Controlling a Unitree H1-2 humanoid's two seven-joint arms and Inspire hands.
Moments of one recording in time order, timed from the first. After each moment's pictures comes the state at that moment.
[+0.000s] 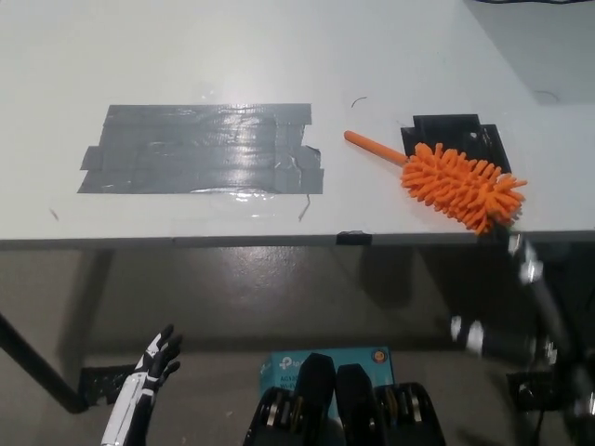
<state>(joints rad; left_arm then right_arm) 0.08 0.14 -0.03 0.12 0.05 -0.19 -0.06 -0.14 -0.21 0.06 -0.22 -0.24 -0.07 0.06</state>
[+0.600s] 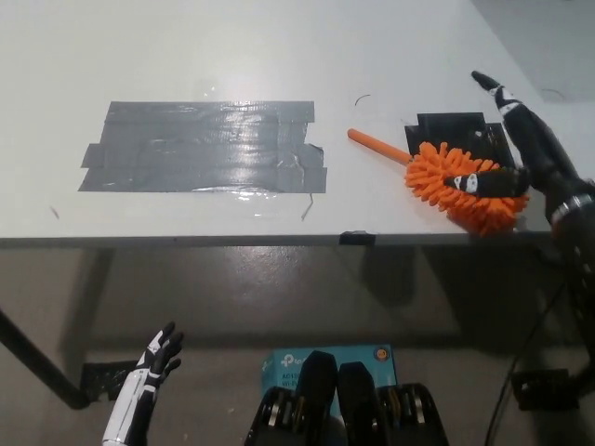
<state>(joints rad) 0.06 0.15 -0.03 0.13 0.06 -0.19 -0.06 -0.67 -0.34 0.18 0.19 -0.42 0.32 0.18</state>
